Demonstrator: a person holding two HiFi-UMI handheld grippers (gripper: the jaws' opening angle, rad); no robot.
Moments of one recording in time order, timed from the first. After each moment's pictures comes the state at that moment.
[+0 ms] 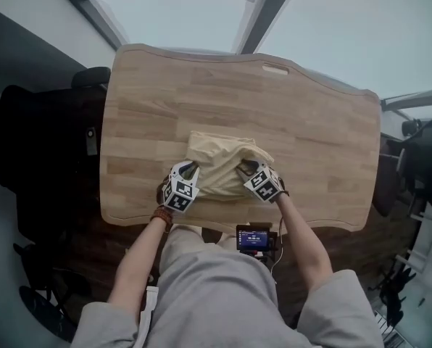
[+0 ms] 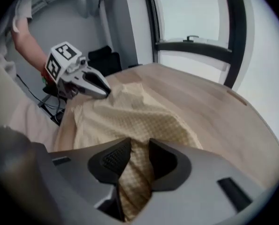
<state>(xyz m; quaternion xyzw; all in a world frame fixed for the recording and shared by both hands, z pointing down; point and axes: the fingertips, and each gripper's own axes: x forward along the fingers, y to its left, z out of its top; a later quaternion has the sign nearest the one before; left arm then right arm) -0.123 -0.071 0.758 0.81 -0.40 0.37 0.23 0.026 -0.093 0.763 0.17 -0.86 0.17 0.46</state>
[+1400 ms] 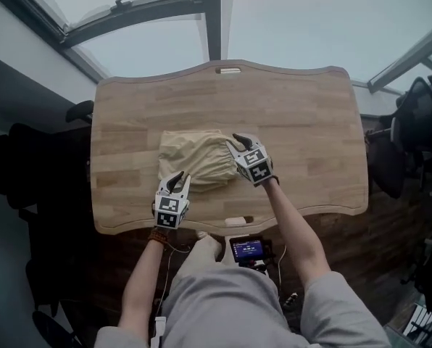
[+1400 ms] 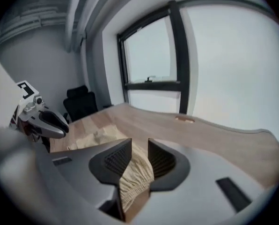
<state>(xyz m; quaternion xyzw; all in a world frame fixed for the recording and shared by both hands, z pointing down) -0.022 -0.045 0.648 0.82 -0.47 0.27 0.18 0.123 -0.161 0.651 0.37 -0.87 0.16 0.27</state>
